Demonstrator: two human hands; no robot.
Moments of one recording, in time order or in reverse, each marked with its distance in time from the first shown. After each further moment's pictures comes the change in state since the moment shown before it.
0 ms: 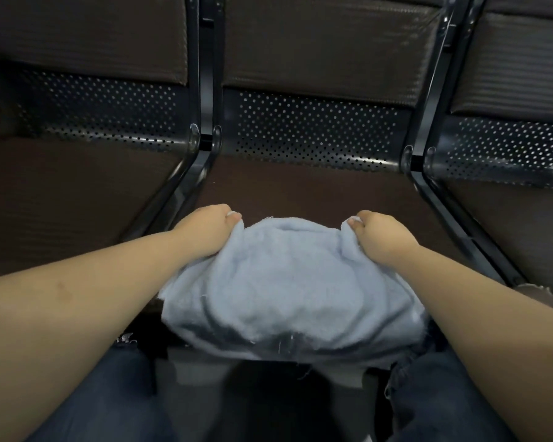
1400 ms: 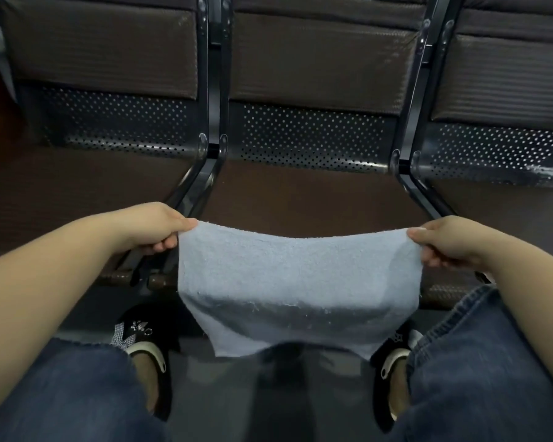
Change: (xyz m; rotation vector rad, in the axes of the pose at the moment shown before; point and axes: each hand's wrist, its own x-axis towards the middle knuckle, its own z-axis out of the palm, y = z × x) left_hand -0.071 -0.049 -0.063 -0.259 -0.193 -0.210; right_hand -0.083 0.060 -0.057 0.464 -0.154 0.273
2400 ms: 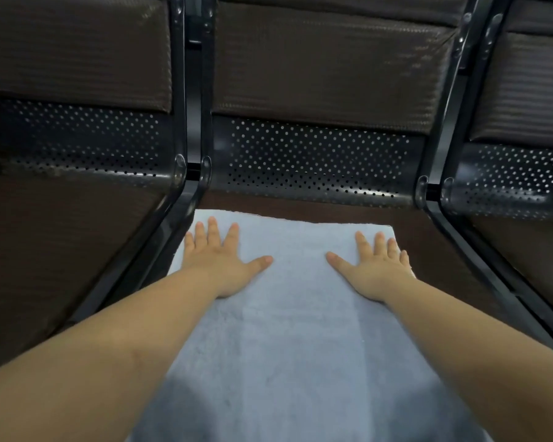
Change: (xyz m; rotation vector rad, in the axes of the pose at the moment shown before) left_hand 0.162 0.071 0.078 0.644 0.127 0.013; right_hand 0.169 -0.068 0.086 -0.650 0.079 -0.074
